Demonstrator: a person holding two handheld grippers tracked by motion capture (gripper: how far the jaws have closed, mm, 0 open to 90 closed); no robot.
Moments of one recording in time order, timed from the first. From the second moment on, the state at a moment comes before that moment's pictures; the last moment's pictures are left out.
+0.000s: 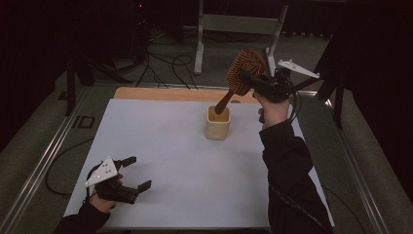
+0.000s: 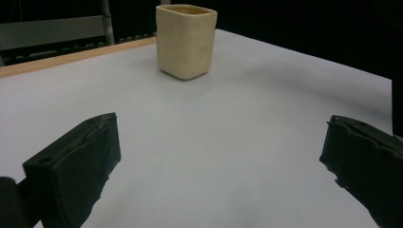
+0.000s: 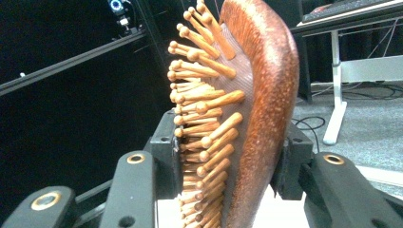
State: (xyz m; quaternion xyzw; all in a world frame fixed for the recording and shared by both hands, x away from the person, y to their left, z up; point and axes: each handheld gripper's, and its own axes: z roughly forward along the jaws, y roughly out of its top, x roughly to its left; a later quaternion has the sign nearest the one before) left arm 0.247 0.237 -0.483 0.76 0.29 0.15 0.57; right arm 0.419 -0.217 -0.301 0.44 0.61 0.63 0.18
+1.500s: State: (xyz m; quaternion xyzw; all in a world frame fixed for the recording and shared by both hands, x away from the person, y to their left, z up) left arm 0.246 0.233 -0.487 0.76 0.28 0.15 0.57; right arm 0.442 -0.204 -0.370 0.47 0.63 0.60 0.15
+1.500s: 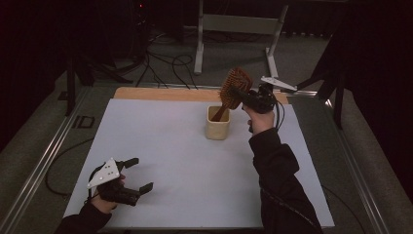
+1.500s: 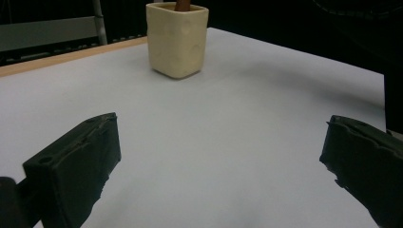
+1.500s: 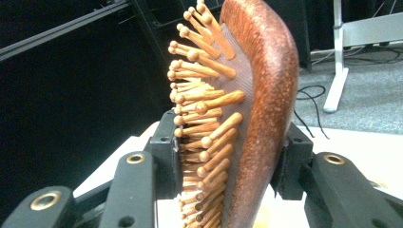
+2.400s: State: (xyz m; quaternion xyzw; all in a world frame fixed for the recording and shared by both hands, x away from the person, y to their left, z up) left arm 0.244 0.235 -0.484 0.75 0.28 0.16 0.58; right arm 0.450 -0.193 -0.399 0.48 0.64 0.58 0.13
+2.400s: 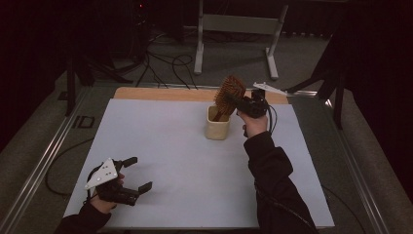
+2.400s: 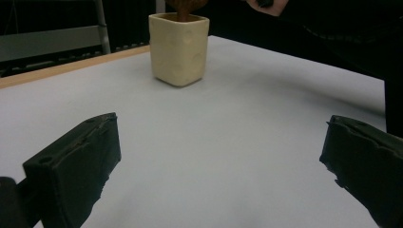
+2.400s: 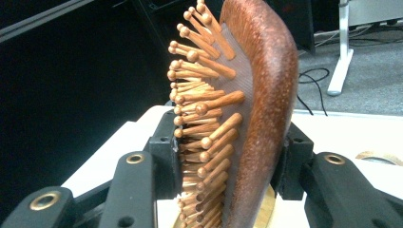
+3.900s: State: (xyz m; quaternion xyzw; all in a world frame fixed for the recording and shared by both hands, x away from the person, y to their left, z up) left arm 0.245 0.235 -0.484 0.75 0.28 0.15 0.58; right arm 0.456 -0.206 -0.408 0.49 0.65 0.56 0.13
